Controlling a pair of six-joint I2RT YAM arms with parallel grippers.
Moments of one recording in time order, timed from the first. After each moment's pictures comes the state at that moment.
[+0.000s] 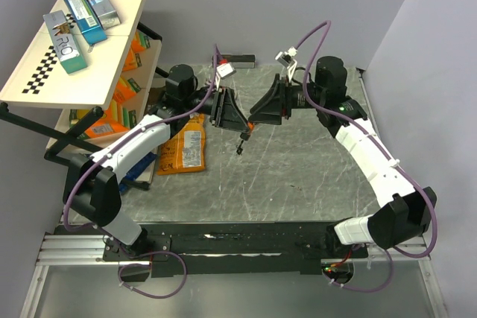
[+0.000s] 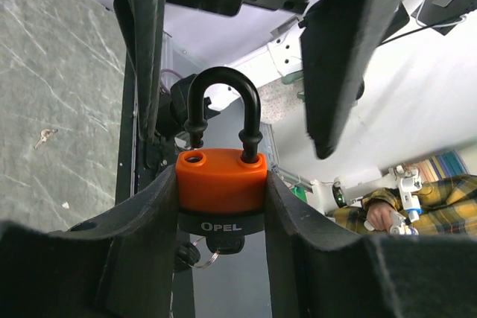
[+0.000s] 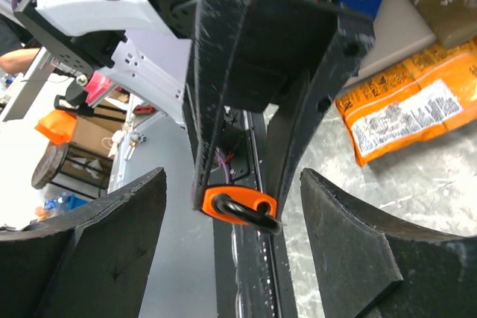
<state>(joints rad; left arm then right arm) -0.52 1.56 1.29 0.26 1.30 -0.86 0.33 1.35 1.35 -0.19 -1.17 0.44</state>
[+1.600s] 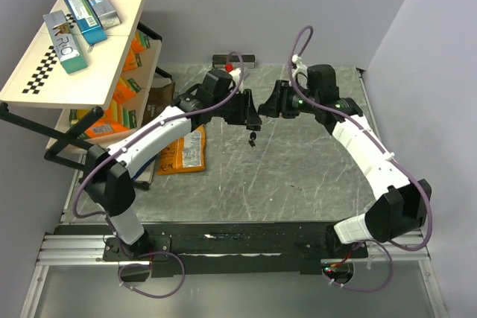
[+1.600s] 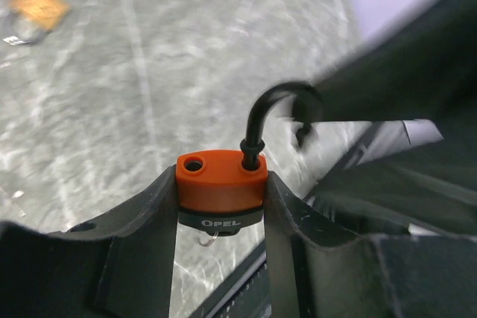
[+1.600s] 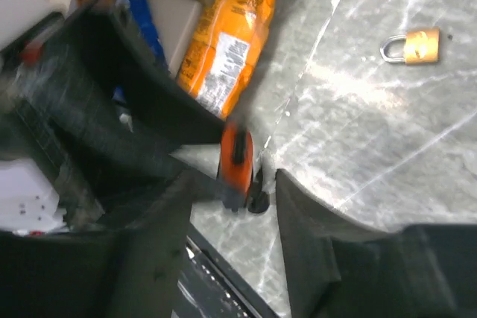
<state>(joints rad) -0.68 1.69 1.56 -0.44 0.32 -0.54 0.34 1.41 1.36 -0.53 -0.51 0.40</state>
